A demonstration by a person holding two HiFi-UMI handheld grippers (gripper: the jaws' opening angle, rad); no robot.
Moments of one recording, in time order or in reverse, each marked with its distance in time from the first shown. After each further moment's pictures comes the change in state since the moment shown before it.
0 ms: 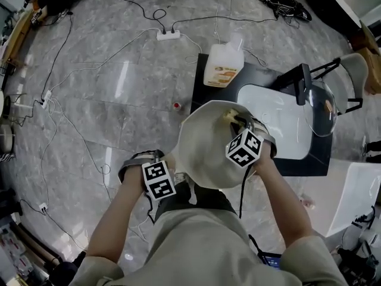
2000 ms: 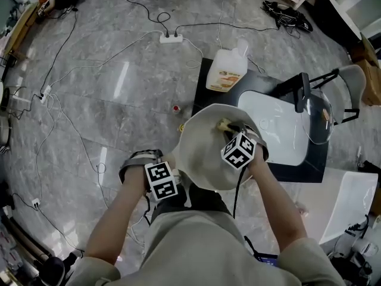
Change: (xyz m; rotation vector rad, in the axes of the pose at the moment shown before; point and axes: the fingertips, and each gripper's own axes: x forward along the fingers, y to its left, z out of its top) left arm -0.001 0.010 -0.005 0.023 0.051 0.096; right arm 0.021 0.032 0.002 -0.002 -0.004 0.110
